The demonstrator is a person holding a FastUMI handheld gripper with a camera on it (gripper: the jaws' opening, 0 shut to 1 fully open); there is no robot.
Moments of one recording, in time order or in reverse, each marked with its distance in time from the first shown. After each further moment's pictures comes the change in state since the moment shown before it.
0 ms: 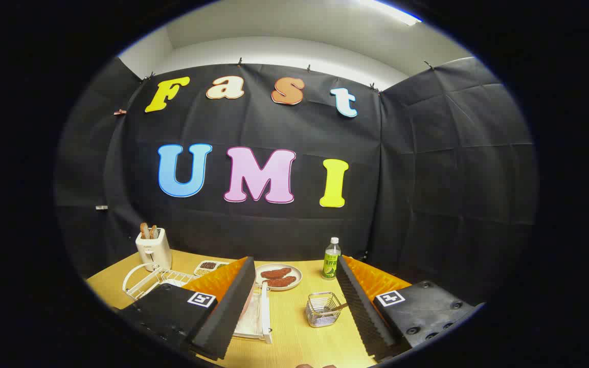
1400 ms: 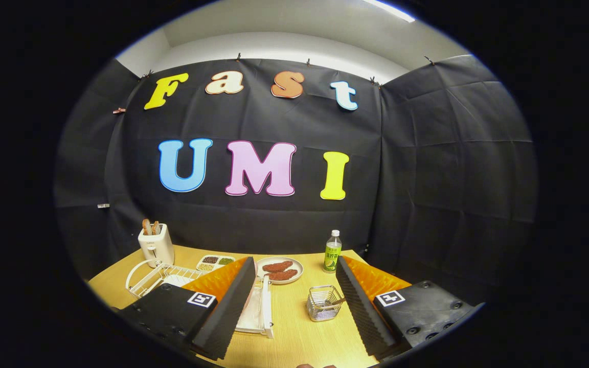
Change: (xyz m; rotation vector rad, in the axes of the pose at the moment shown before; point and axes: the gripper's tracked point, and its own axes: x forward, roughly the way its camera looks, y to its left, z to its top) arm -0.005 -0.003 -0.009 0.008 0.050 0.008
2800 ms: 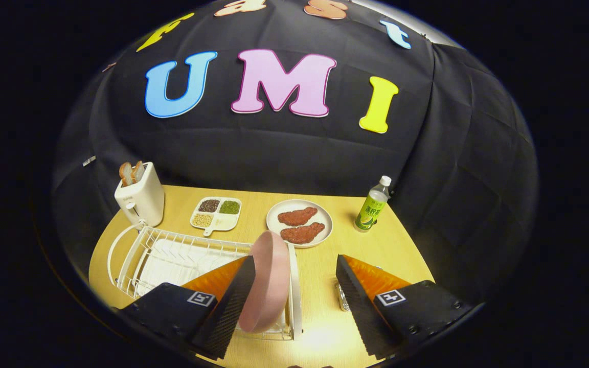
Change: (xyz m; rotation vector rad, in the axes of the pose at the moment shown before) arm 0.167 0.083 -0.104 -0.111 0.540 0.038
